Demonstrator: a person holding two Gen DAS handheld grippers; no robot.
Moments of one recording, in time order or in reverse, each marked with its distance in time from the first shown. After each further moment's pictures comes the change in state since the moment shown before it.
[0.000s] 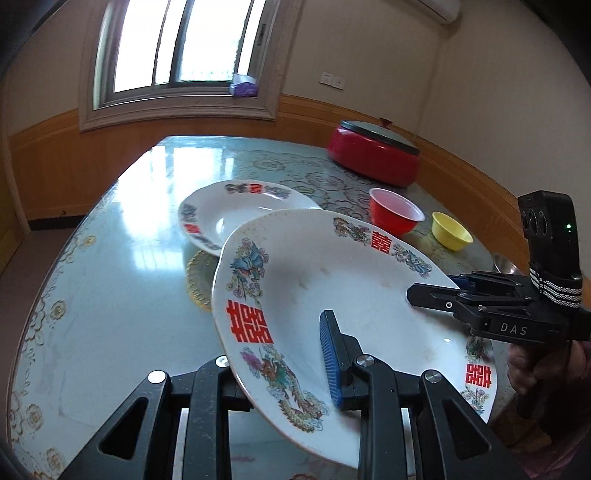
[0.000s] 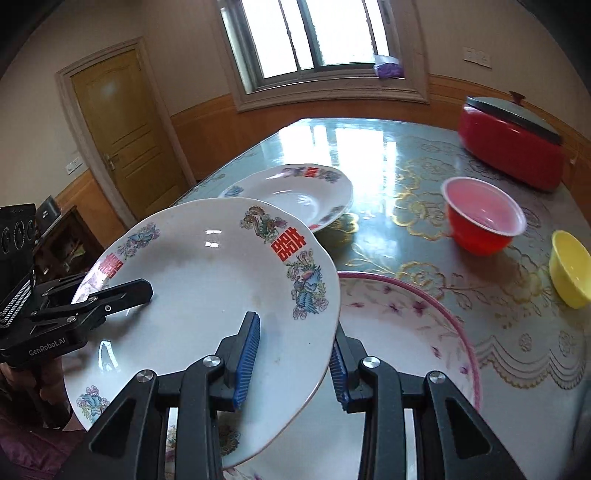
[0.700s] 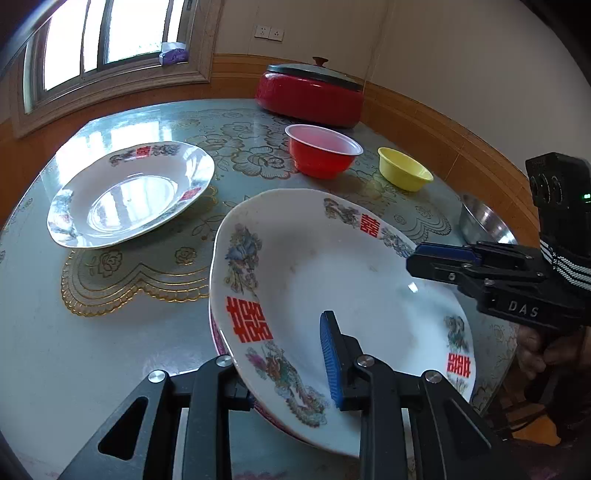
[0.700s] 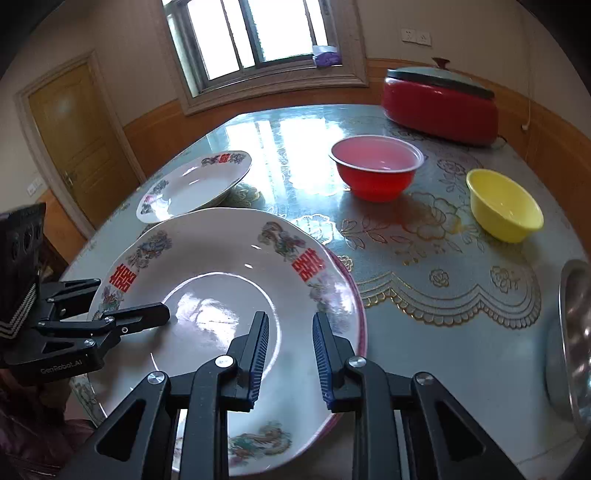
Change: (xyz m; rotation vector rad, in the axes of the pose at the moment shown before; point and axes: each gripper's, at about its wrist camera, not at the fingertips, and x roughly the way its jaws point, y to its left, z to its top) left arm 0.070 -0.087 -0.001 0.124 0.171 -0.127; right arm -0.030 -0.062 -0.040 0.061 0.033 -0.147
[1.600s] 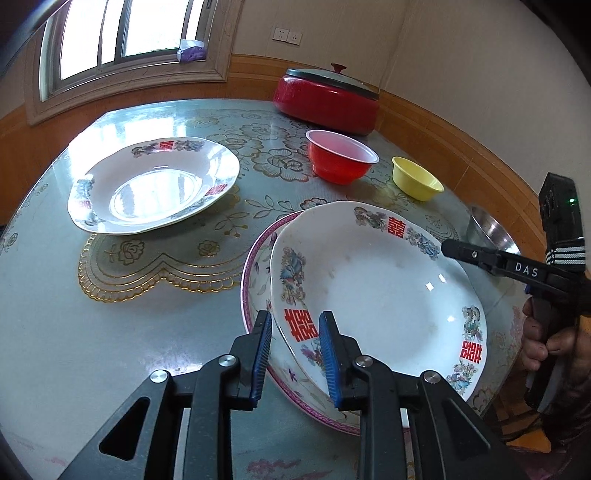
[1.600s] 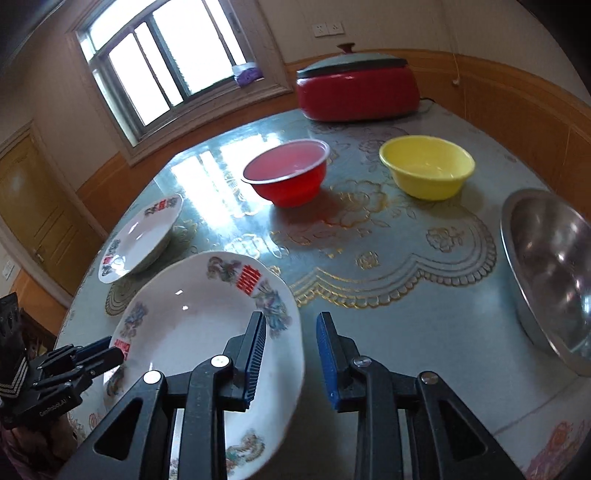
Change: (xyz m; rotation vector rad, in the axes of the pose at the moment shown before) left arm -0.012 0.016 -0.006 -0.059 -0.017 0.018; right arm -0.020 -0.056 -0.014 0.344 -0.058 -0.070
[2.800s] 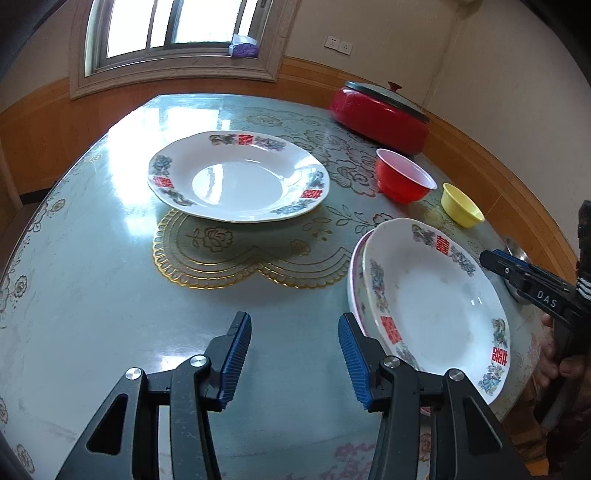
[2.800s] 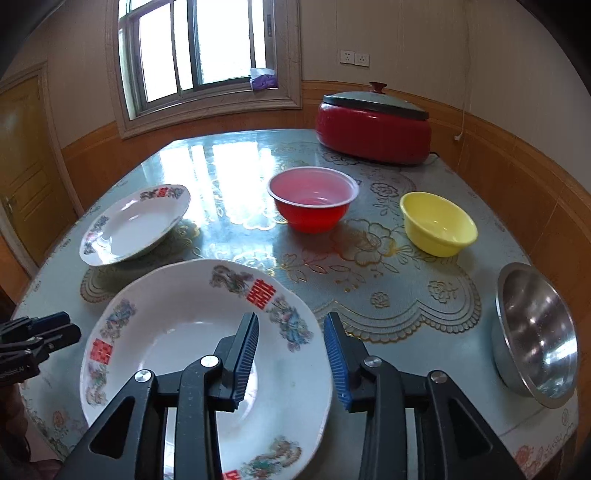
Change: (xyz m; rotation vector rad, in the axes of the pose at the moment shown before) left arm -0.026 0.065 -0.007 -0.141 -0.020 0.097; right arm 0.001 0.069 0.010 -0.218 -0.075 -0.155
